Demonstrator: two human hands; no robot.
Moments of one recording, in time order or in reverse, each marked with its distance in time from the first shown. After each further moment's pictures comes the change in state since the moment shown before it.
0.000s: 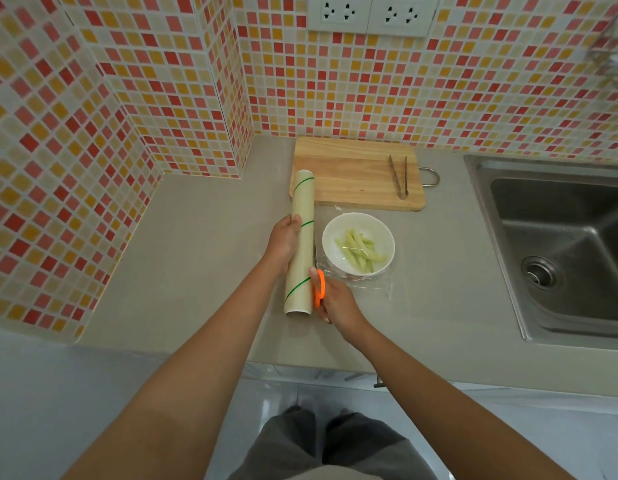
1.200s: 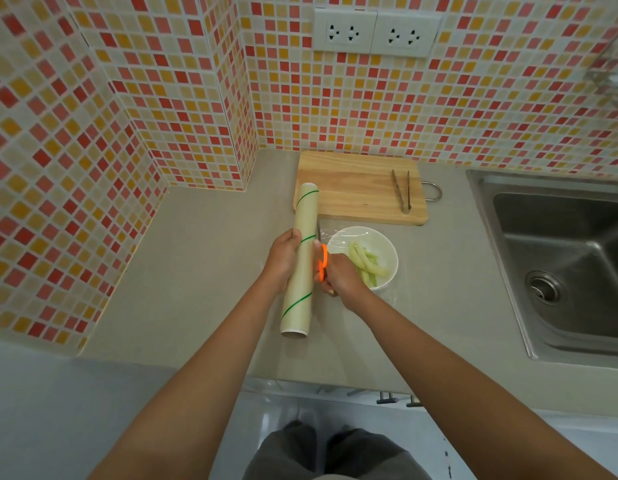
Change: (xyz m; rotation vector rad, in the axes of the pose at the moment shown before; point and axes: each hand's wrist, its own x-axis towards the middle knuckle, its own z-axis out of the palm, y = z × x) left_hand -0.015 0.007 -0.008 -0.026 -0.025 -0.004; right_hand 0.053 -0.051 -0.005 -0.100 0.051 0.116
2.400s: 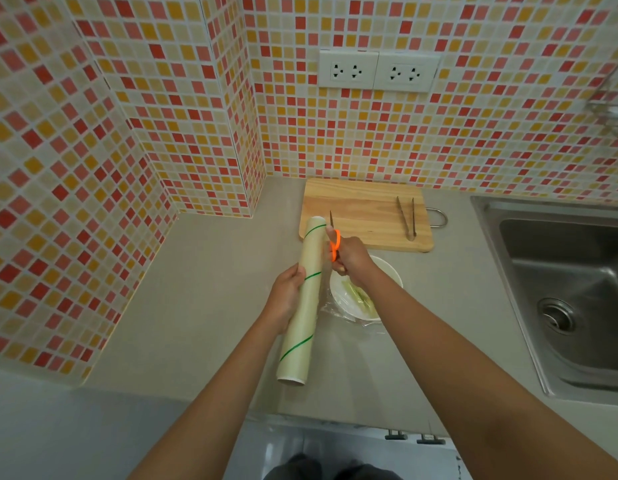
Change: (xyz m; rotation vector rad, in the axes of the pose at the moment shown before) left_hand -0.019 -0.004 -0.007 -0.089 -0.075 -0.007; right_hand 0.055 -0.057 -0.025 0.159 0.009 -0.052
